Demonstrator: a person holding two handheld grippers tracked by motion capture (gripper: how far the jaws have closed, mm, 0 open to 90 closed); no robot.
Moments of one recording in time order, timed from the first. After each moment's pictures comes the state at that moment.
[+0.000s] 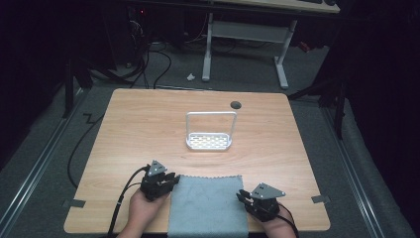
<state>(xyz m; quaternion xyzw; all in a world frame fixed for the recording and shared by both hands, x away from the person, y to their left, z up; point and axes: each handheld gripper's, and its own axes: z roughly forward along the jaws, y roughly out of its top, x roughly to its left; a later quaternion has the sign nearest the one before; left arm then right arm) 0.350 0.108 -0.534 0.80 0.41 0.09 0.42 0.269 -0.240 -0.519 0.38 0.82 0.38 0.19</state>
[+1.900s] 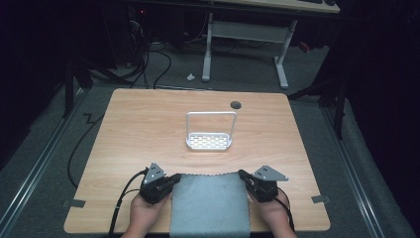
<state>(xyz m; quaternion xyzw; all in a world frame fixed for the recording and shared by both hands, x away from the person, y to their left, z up) 0.326 0.110 -0.511 0.78 0.38 0.12 0.49 0.306 -0.239 -0.498 0.41 0.77 0.42 0.25</state>
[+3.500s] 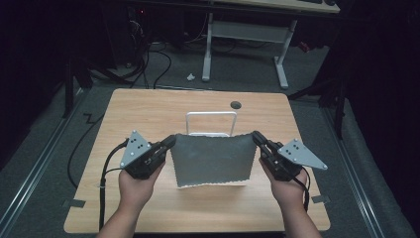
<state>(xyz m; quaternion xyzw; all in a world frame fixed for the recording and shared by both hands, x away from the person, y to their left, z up) 0.334 0.117 -0.373 0.70 0.31 0.25 0.59 0.303 -0.243 -0.362 0.35 0.67 0.54 0.37</state>
